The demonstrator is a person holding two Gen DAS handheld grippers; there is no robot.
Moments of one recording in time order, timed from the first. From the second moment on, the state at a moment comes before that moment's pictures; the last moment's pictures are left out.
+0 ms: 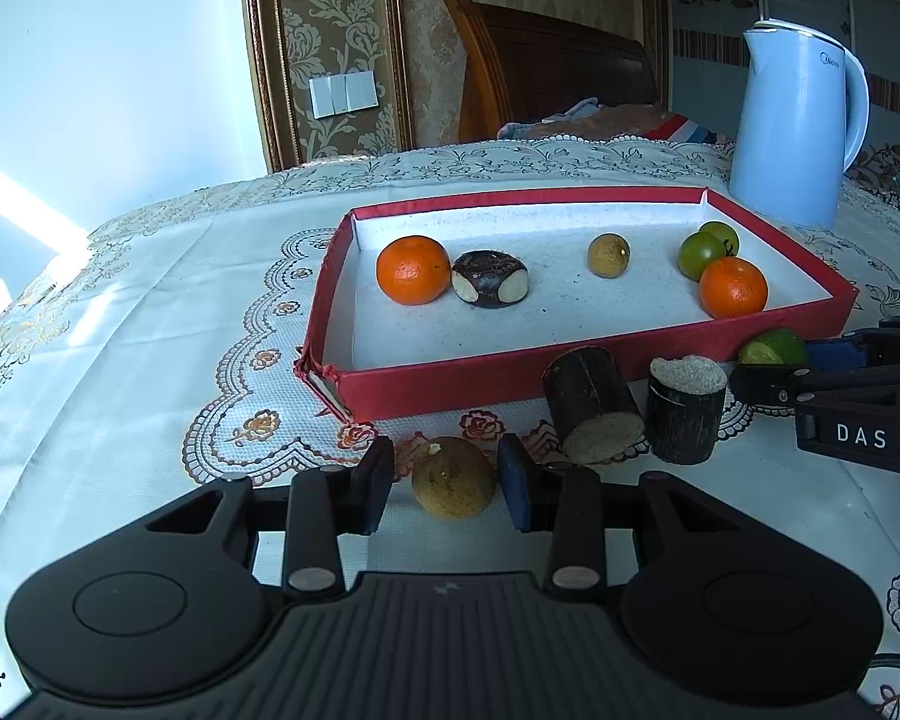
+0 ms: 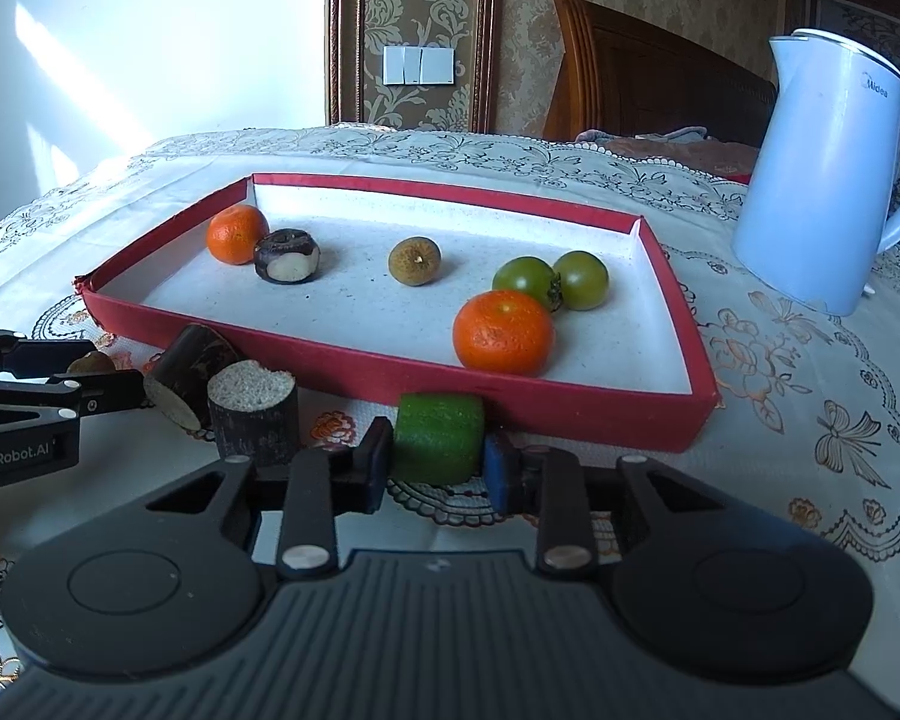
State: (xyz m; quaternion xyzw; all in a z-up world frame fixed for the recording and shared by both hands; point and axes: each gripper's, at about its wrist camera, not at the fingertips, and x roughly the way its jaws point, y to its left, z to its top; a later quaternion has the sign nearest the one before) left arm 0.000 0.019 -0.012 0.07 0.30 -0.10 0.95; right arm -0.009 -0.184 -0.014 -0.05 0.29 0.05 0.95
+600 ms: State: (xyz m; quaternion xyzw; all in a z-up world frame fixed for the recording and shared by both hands) left arm 0.000 0.019 -0.012 0.07 0.30 -0.09 0.95; right arm -0.010 -0.186 -0.013 -0.04 0.29 0.05 0.96
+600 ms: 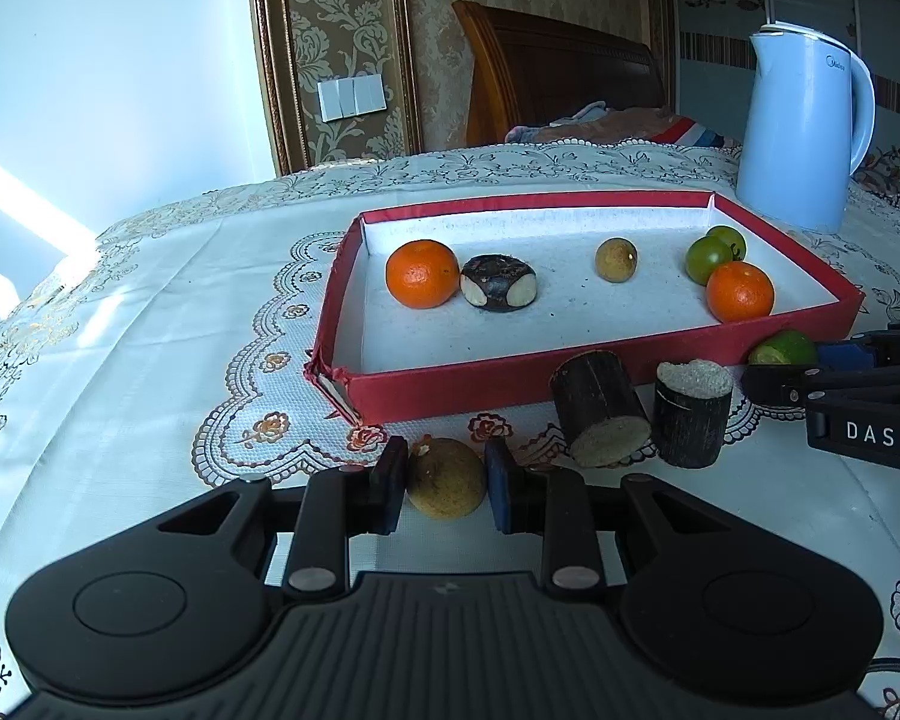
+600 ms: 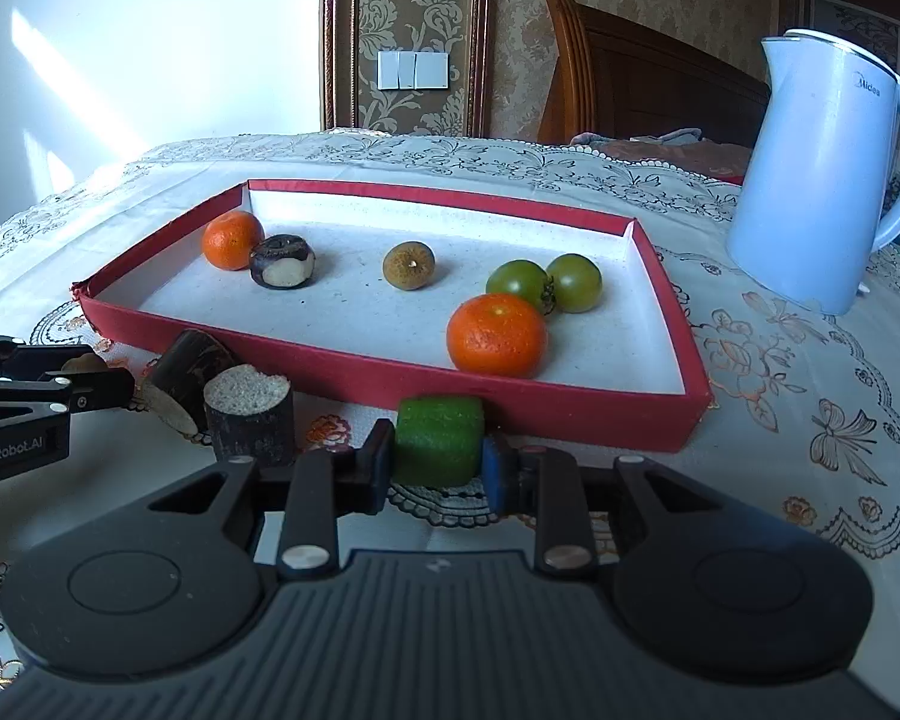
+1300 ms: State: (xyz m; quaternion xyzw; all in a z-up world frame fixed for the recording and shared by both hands) left arm 0.022 0.014 0.032 0.03 0.29 -0.10 0.95; right arm -0.009 -0.200 0.013 -0.01 0.26 0.03 0.96
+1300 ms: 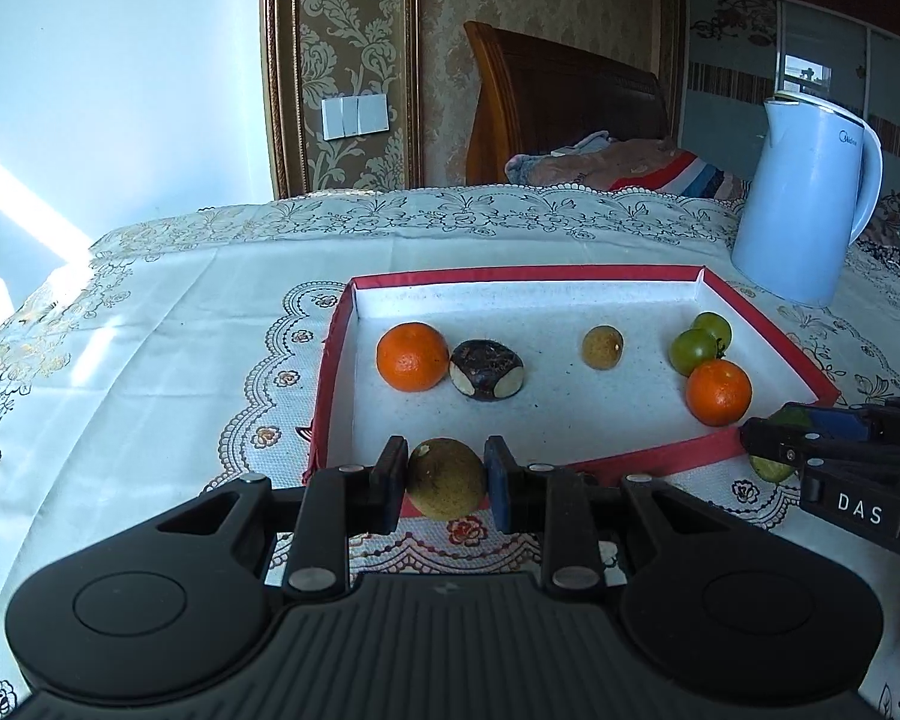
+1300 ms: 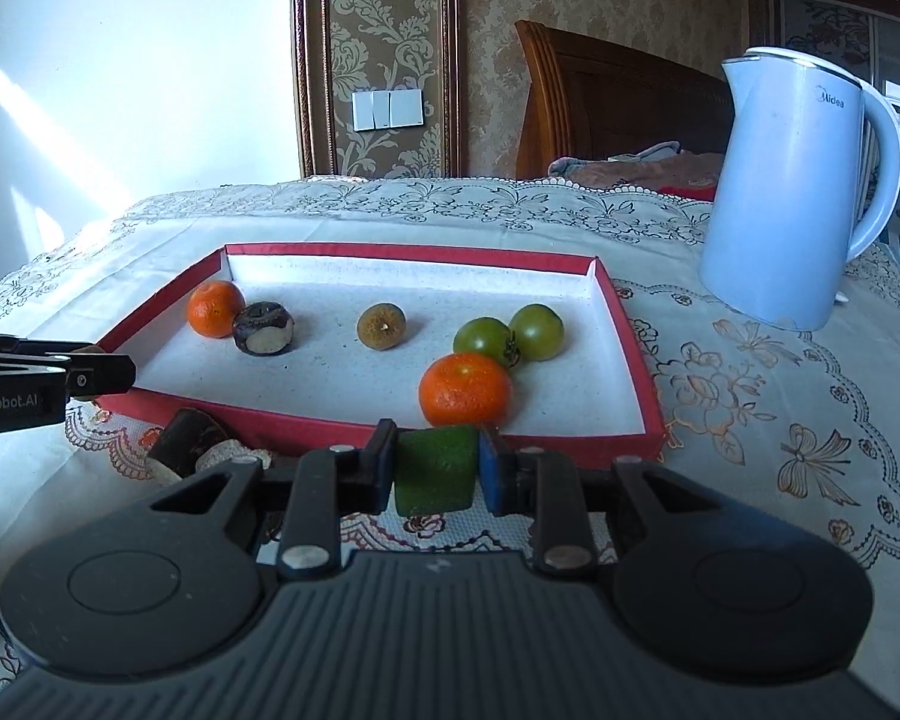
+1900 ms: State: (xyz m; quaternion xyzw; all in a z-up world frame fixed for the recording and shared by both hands) left arm 0.098 -0.021 0.036 0.03 0.29 -0.06 0.95; right arm 0.065 -0.197 0.029 -0.03 0.24 0.00 0.97
